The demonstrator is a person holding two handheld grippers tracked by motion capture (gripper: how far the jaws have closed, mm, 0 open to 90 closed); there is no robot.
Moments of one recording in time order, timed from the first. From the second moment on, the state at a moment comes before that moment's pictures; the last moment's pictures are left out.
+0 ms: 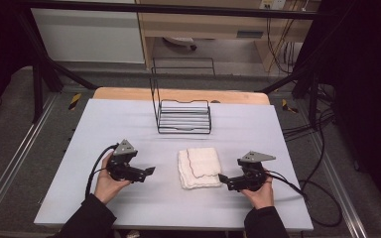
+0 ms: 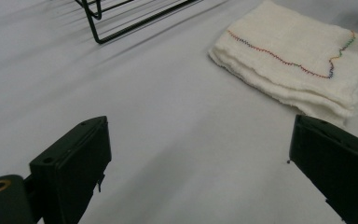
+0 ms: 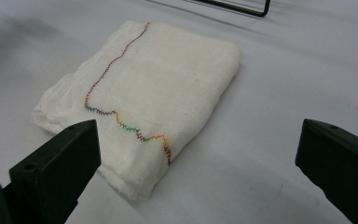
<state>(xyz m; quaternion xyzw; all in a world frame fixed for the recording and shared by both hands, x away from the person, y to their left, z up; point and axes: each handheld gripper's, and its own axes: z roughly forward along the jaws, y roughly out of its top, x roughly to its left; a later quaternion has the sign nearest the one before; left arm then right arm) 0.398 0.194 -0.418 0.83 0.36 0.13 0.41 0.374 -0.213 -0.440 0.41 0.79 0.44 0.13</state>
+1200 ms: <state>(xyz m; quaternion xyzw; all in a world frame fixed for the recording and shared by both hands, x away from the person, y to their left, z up) 0.464 0.098 -0.438 0.82 0.41 0.09 0.37 0.374 -0.212 -0.442 0.41 0.79 0.44 0.13</state>
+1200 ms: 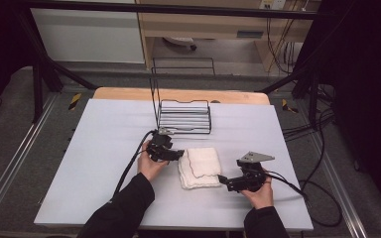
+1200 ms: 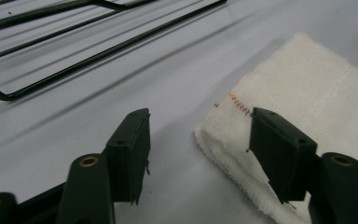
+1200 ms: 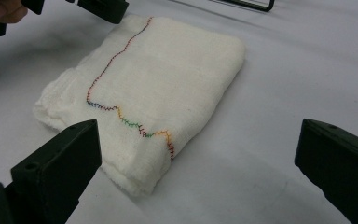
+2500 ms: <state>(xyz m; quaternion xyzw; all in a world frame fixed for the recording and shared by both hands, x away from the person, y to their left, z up) 0.457 0.074 -0.444 0.84 0.40 0.11 0.35 0.403 -0.203 -0.441 0.43 0.78 0.44 0.13</state>
